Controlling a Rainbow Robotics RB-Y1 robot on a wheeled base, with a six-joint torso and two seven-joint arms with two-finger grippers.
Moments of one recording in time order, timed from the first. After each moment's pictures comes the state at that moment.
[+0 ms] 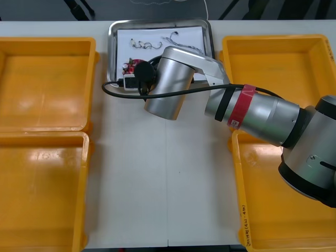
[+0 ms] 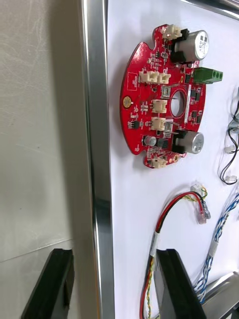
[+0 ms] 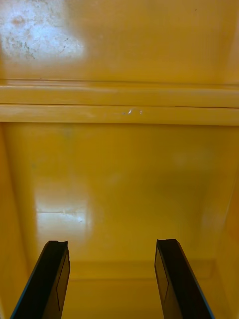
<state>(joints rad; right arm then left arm) -1.16 -0.29 1.00 -1.23 -0.29 1.12 1.95 -0.06 0.84 0.45 -2.20 0.97 1.91 -1.32</state>
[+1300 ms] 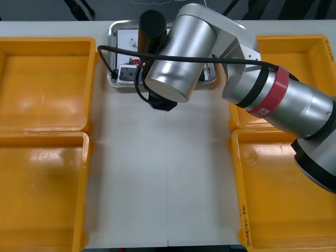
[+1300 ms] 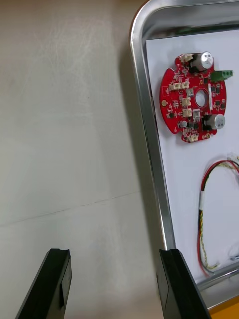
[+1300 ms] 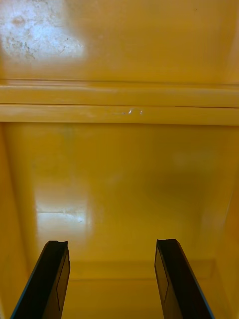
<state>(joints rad) -1.13 -0.40 0.82 -1.64 -0.60 1.51 1.84 -0.06 0.84 0.45 -2.20 0.97 1.91 -1.32</state>
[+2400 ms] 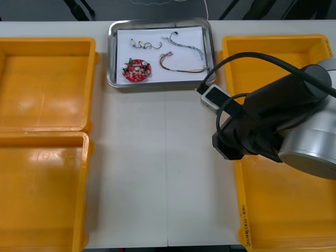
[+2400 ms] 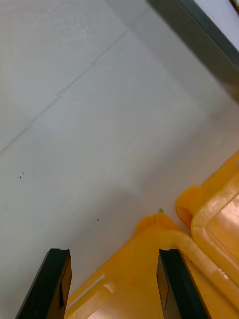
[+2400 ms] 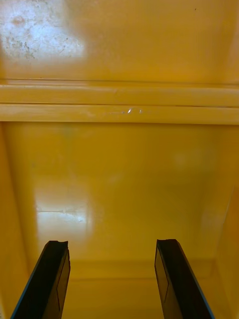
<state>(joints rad) -0.61 -0.77 0.54 -2.38 -0.71 1.71 1.27 -0.06 0.84 0.45 -2.20 0.97 1.91 -1.32</state>
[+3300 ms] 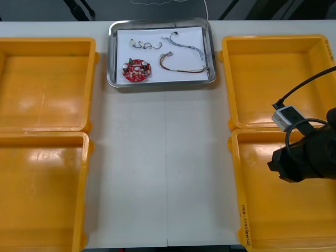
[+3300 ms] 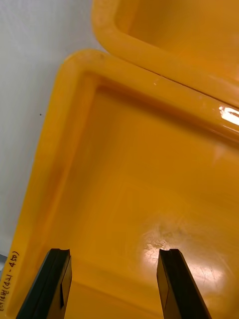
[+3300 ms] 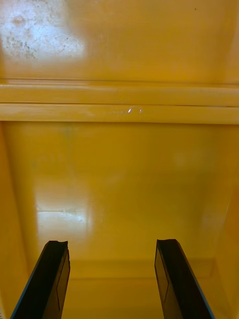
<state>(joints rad) -0.16 -0.91 0.11 -2.43 -0.90 1.72 1.19 -0.06 0.84 0.45 -2.20 0.97 1.91 -1.32</state>
